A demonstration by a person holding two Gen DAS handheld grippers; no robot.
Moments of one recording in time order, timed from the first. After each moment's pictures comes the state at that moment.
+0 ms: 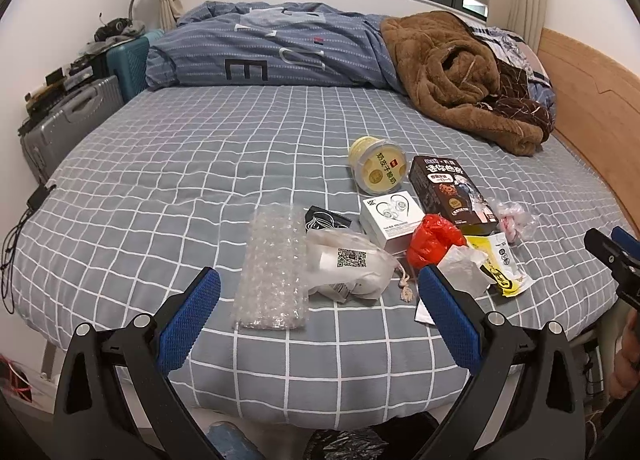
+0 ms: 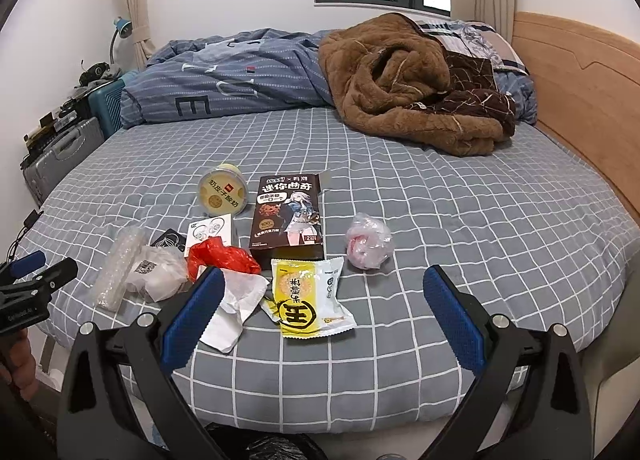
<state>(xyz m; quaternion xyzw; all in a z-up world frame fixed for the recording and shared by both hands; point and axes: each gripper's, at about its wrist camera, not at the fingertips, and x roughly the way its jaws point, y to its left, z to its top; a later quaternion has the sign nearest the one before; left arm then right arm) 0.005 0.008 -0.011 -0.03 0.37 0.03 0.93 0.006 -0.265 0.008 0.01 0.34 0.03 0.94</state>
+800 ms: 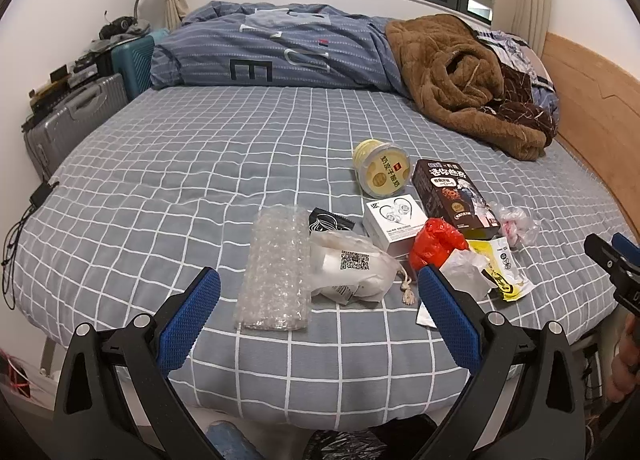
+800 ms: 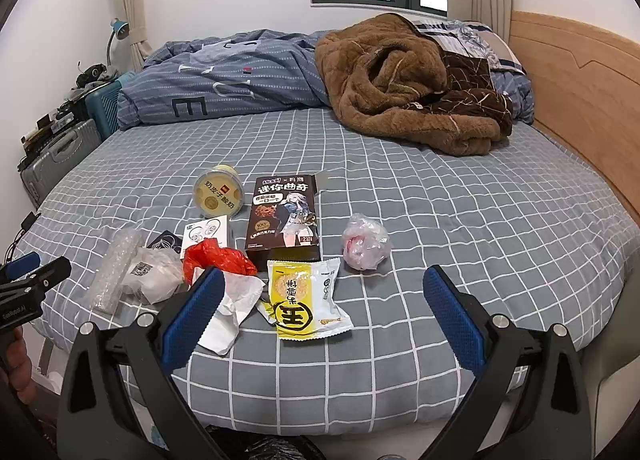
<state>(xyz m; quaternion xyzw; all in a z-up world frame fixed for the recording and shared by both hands) 0.005 0.010 -0.008 -0.04 0.37 0.03 0.93 0.007 -0.268 0.005 0.01 0.34 0.02 0.94</state>
